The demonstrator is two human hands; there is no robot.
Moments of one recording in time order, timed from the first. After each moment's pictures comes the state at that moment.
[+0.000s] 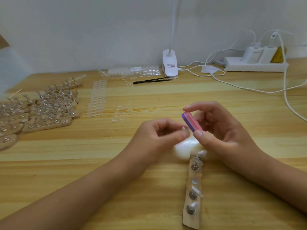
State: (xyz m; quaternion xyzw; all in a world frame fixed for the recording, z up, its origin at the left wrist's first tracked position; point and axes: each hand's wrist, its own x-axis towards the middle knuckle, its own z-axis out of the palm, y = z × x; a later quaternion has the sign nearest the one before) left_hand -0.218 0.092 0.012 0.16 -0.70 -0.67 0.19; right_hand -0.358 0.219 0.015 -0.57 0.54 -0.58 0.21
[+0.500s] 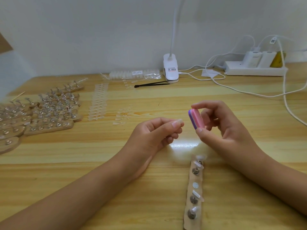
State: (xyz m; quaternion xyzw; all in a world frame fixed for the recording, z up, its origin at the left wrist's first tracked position) left_hand -0.220 0.086 0.017 0.18 -0.58 -0.77 0.20; right_hand -0.364 0.214 0.013 -0.51 0.63 -0.56 0.14
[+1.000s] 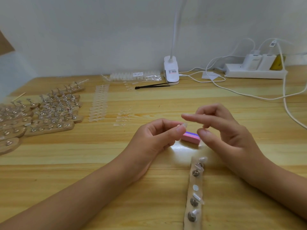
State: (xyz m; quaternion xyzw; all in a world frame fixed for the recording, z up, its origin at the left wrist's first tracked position) left_hand -0.219 0.085 0.012 0.18 -0.61 -0.74 0.19; right_hand -0.359 0.220 0.018 -0.57 0.59 -0.55 0.14
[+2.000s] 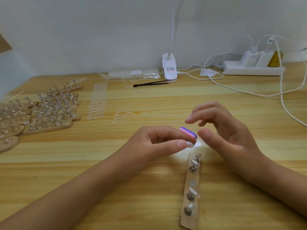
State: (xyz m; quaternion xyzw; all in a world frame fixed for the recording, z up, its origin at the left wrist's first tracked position) left_hand -0.205 0.086 0.022 0.06 -0.74 -0.65 0.13; right_hand -0.362 0.221 0.017 -0.60 0.56 -0.56 0.11
